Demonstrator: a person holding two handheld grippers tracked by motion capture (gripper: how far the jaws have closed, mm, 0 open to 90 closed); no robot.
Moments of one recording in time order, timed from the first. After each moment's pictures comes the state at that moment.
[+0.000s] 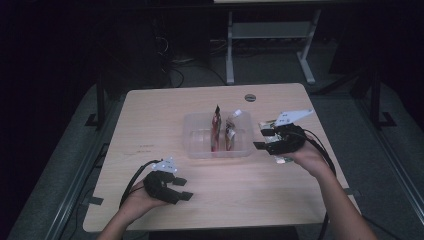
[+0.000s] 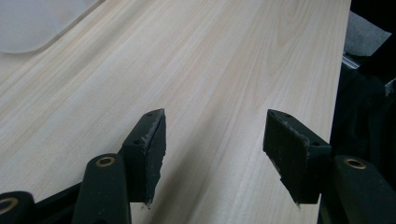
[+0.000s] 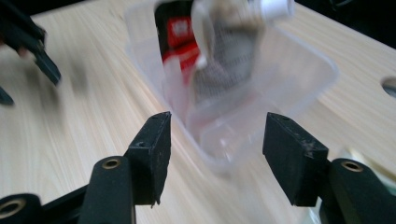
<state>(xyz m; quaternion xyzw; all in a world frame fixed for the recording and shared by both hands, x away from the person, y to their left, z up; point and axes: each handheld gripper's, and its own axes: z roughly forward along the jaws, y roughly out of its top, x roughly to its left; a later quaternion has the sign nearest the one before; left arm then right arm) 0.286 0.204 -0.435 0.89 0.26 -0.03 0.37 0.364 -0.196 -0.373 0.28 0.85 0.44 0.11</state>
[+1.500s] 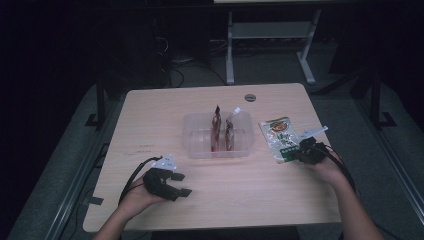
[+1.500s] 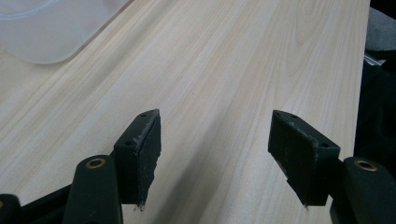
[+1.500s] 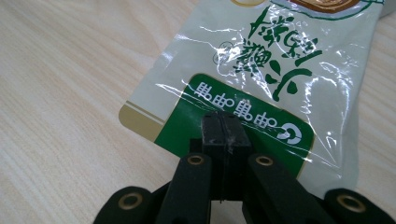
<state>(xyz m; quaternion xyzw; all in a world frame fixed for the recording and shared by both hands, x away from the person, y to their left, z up) 0.295 0.206 -0.435 0.90 0.25 0.00 0.36 0.375 -0.279 -0.461 0.40 0.86 0.29 0.13</state>
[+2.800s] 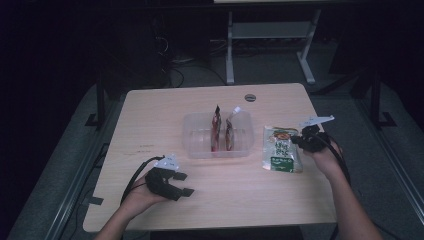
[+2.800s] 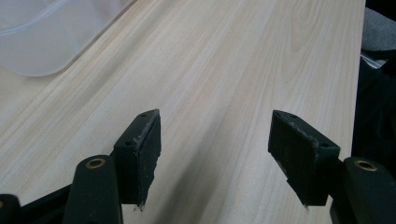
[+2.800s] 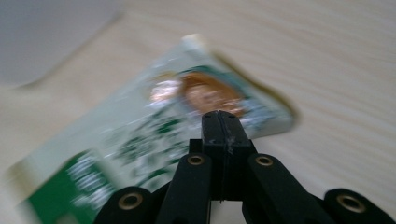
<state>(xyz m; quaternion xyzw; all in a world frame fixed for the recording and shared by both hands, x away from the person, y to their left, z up) 0.295 0.200 -0.434 0.89 0.25 0.00 0.37 0.394 -0.280 -0.432 0.46 0.81 0.32 0.19</state>
